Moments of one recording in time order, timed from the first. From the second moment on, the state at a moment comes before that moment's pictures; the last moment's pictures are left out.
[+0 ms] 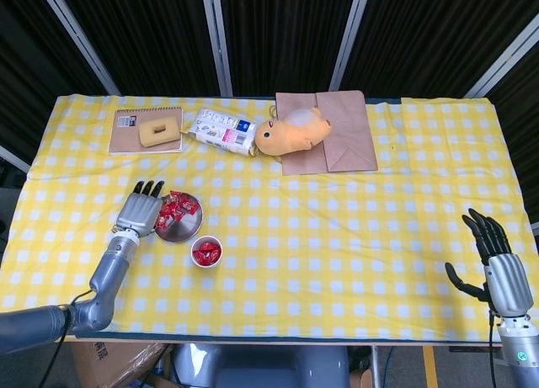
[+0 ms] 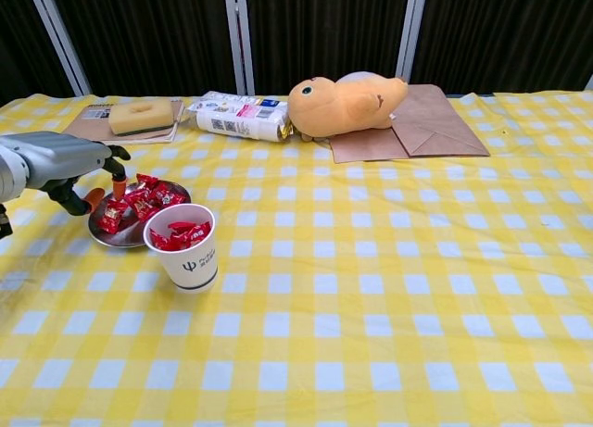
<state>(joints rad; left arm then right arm) -0.83 -1.49 -0.06 -1.43 0.67 0.95 0.73 0.12 -1.27 0.06 -1.28 -1.61 1.61 0.52</state>
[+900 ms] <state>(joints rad) -0.80 -1.44 -0.09 -1.53 0.72 1.07 0.72 0.10 -1.23 0.05 -1.33 -1.63 1.64 0.51</state>
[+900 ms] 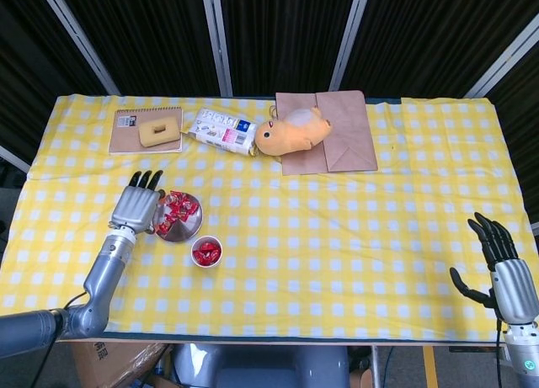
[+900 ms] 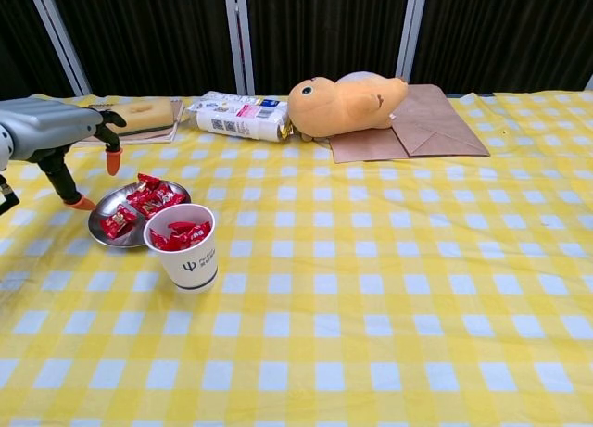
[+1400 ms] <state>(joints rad) -0.83 -1.53 -0.11 -1.45 0.68 1.05 0.77 0.10 -1.23 0.05 -1.33 -1.63 1.64 0.51</state>
